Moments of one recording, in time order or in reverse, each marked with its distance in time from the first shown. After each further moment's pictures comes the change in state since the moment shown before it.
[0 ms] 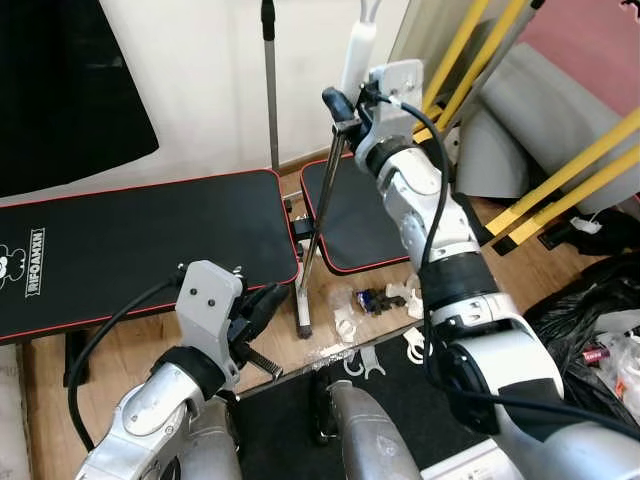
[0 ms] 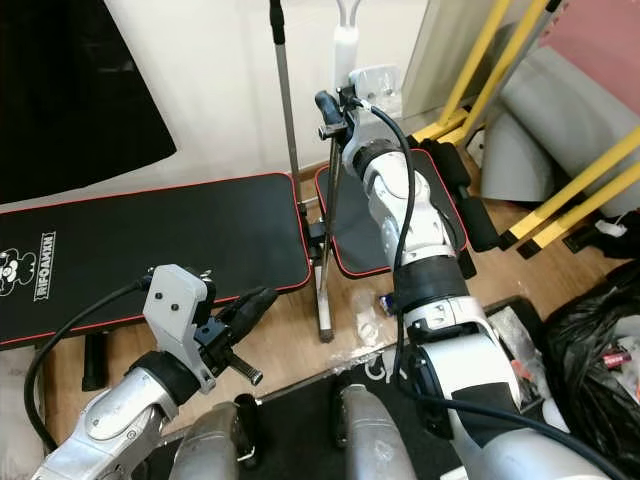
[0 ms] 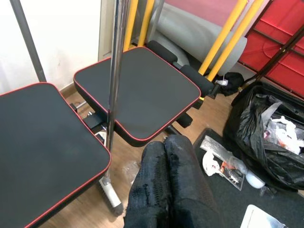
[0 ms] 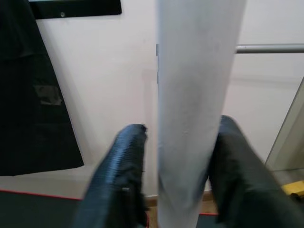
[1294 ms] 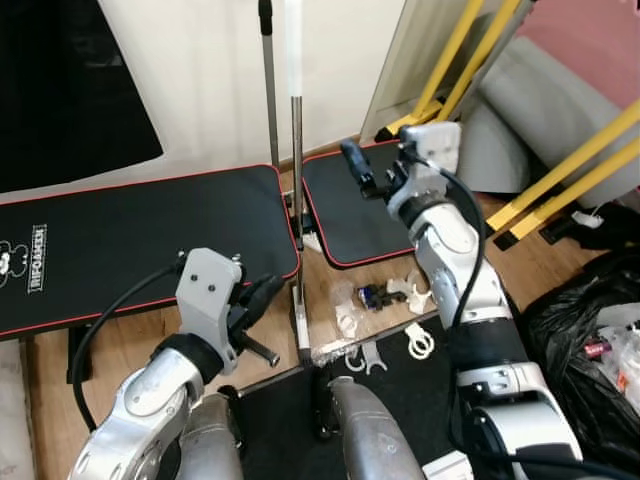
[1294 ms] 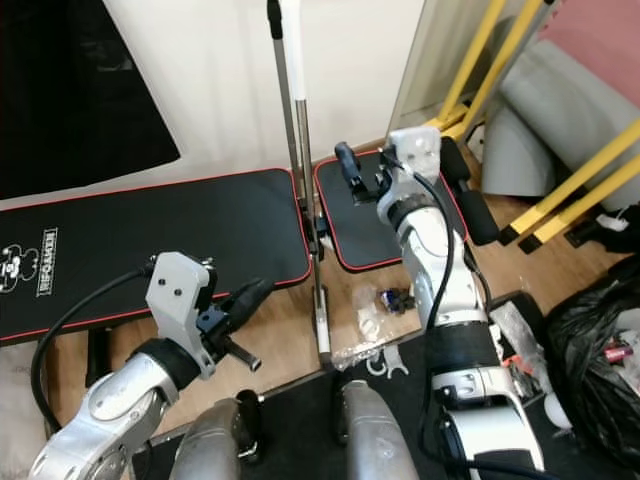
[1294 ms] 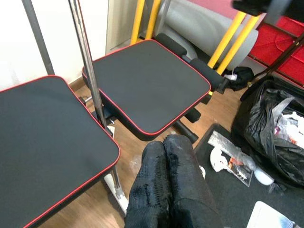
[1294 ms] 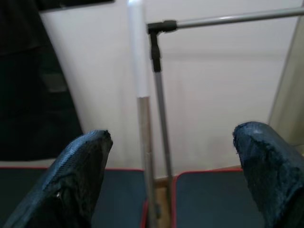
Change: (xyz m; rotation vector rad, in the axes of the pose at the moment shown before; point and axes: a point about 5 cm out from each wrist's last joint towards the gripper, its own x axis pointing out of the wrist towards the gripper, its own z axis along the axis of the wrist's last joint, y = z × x) left arm 0.014 0.013 -0.004 0.005 0.027 0.024; right arm -0.076 -0.018 -0.037 0.083 0.051 -0.004
